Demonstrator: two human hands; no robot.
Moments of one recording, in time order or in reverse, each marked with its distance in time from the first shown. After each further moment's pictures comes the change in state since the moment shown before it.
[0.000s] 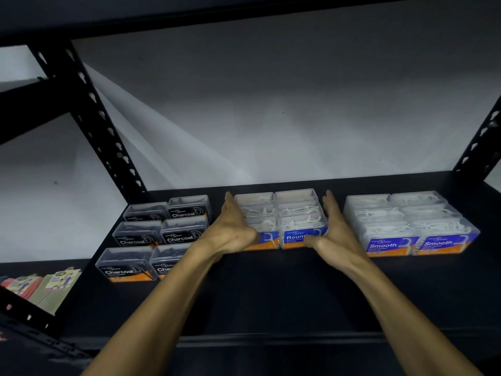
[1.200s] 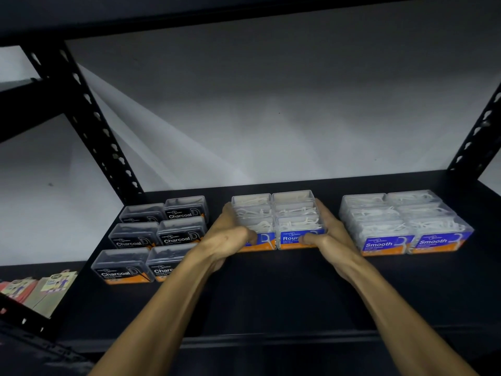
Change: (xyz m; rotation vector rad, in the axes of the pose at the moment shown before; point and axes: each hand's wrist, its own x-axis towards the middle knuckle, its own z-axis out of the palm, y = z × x) left_hand 0.002 -0.015 0.011 -0.382 -0.017 0.035; right_hand 0.005 0.009 0.001 0.240 -0.056 -0.073
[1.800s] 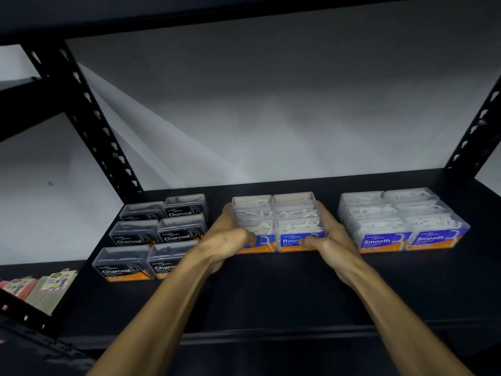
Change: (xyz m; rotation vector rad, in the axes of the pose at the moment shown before) left_hand -0.002 -0.008 0.000 0.006 -0.027 0.023; right_hand -0.011 0.002 0.002 0.020 0.004 0.004
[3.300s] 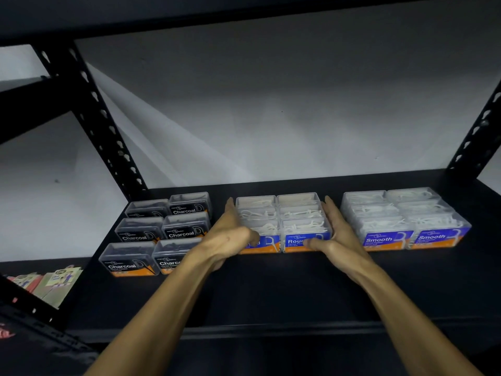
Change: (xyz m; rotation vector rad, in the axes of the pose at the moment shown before) left_hand -0.017 0.013 -0.004 0.054 0.003 -0.061; right_hand -0.008 -0.009 -0.005 -0.127 0.009 0.103
